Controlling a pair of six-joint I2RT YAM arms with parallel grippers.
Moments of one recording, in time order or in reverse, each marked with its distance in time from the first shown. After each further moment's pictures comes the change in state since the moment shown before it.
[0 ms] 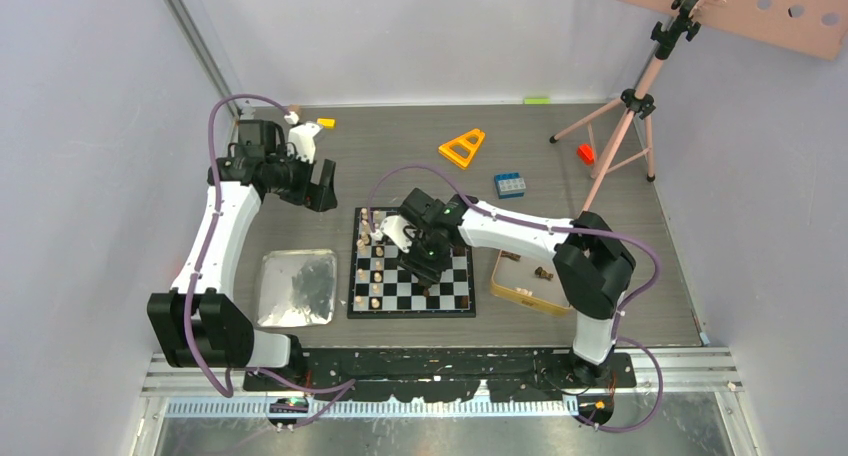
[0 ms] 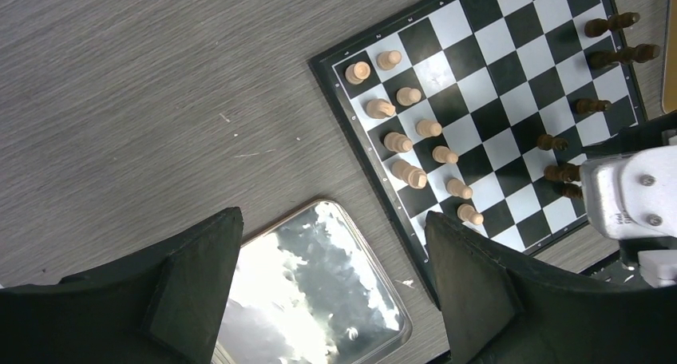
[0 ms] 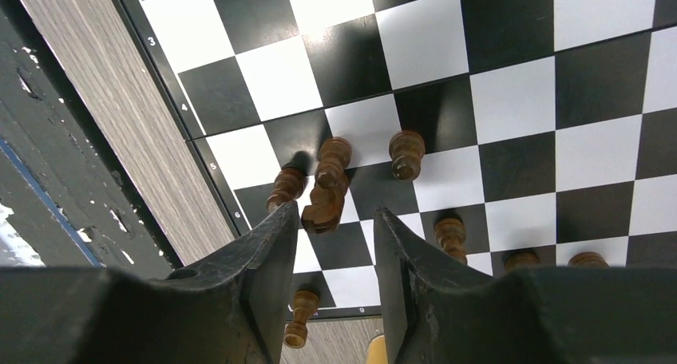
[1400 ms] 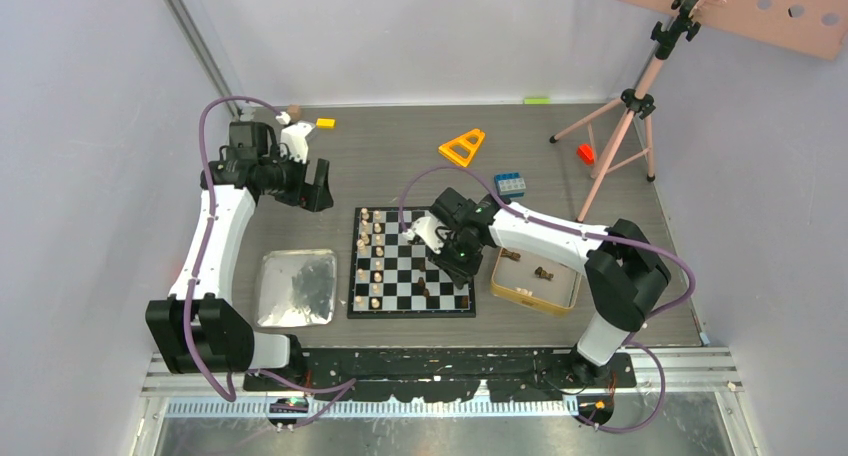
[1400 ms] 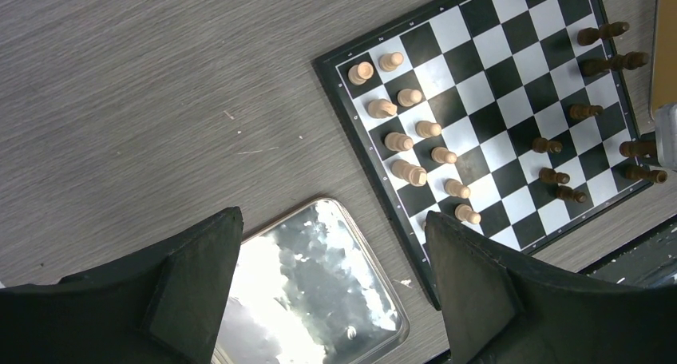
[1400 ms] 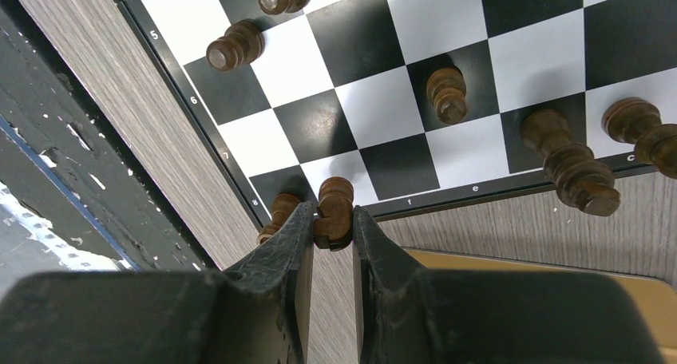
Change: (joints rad) left arm 0.040 -0.024 -0.010 0.001 0.034 -0.004; right arm -0.100 -0.151 -0.173 -0.069 0.008 -0.026
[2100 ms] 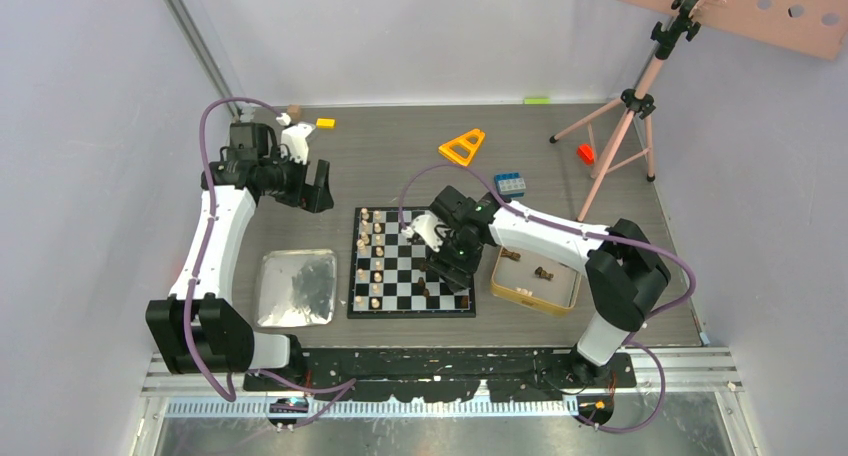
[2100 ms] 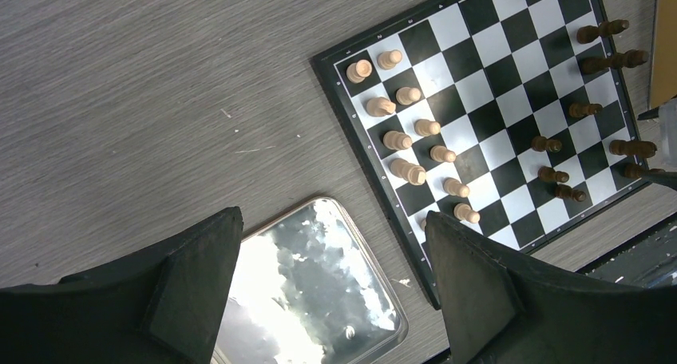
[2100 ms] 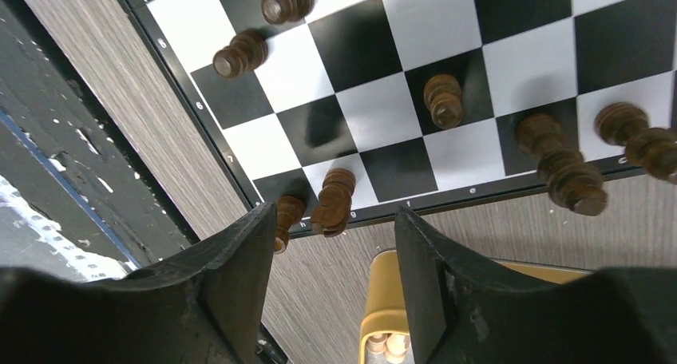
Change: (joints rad) left arm 0.000 -0.001 -0.009 0.003 0.003 0.001; right arm 0.000 0.001 -0.003 0.003 -0.005 0.007
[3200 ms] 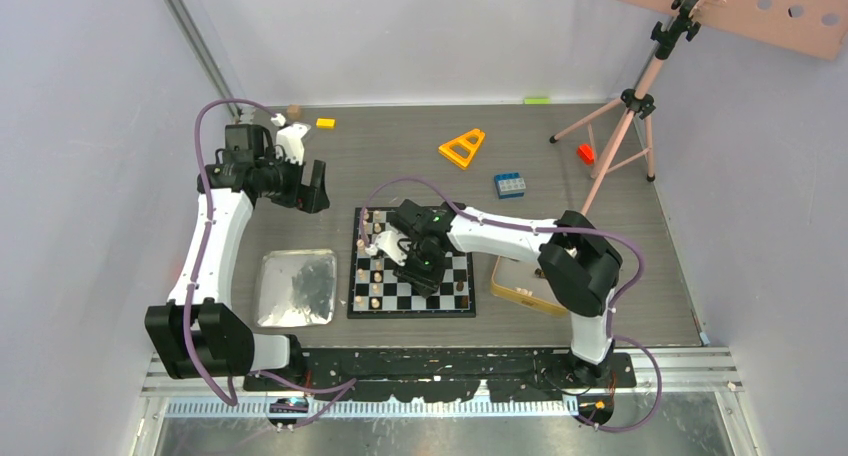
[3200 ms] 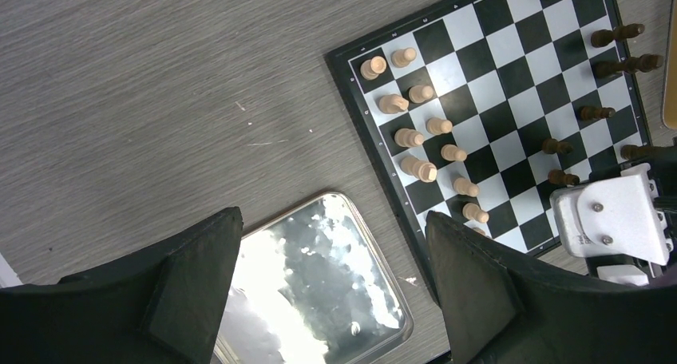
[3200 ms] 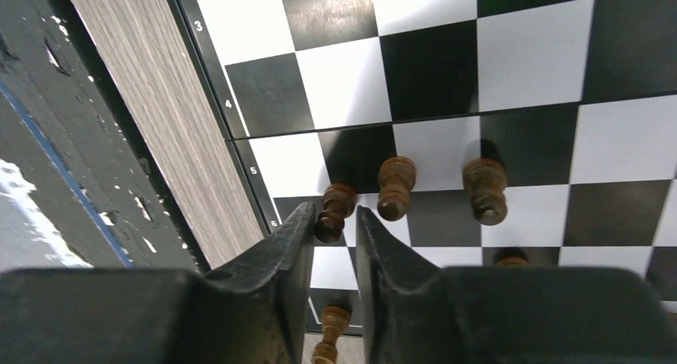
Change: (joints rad) left arm 0.019 -0.021 -0.009 0.000 -0.019 0.000; right arm 0.138 0.214 0.188 0.031 -0.067 -0.003
